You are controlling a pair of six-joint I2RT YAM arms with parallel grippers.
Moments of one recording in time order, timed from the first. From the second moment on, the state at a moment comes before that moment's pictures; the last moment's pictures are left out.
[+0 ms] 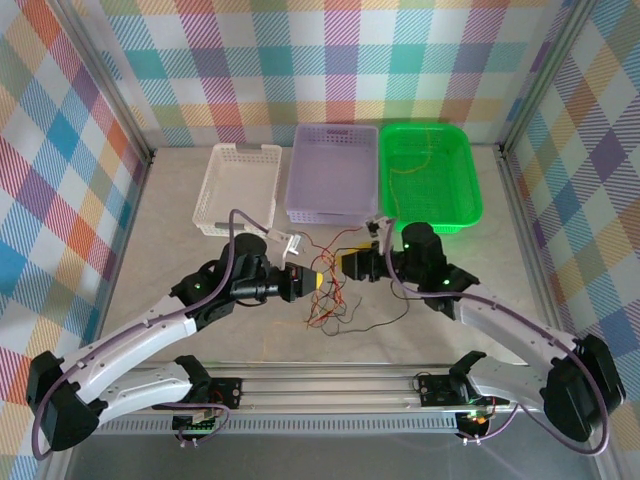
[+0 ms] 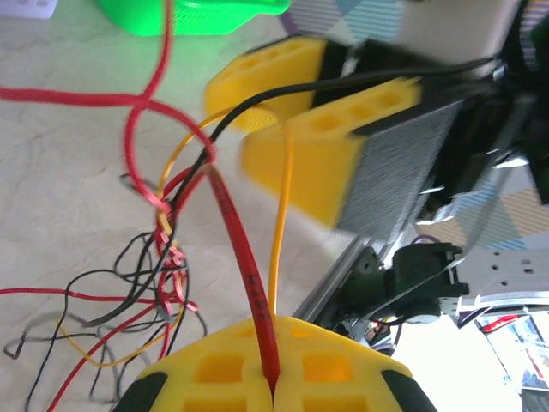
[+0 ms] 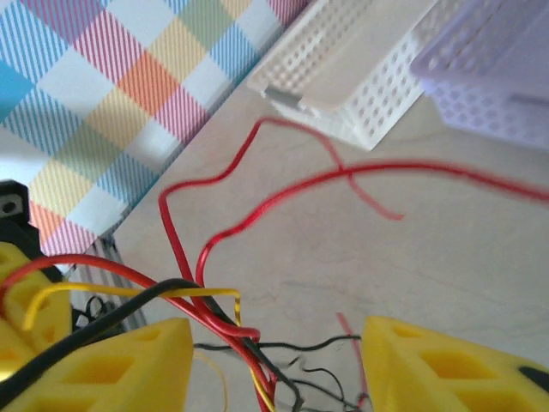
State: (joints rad) left arm -0.80 1.00 0.81 -0.30 0.36 -0.63; right arm 0.63 1.06 0.66 0.03 -0.45 0.44
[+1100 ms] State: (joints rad) left arm -0.80 1.19 1.16 -0.77 0.28 -0.37; right arm 0.54 0.73 0.78 -0.39 0.19 0.54
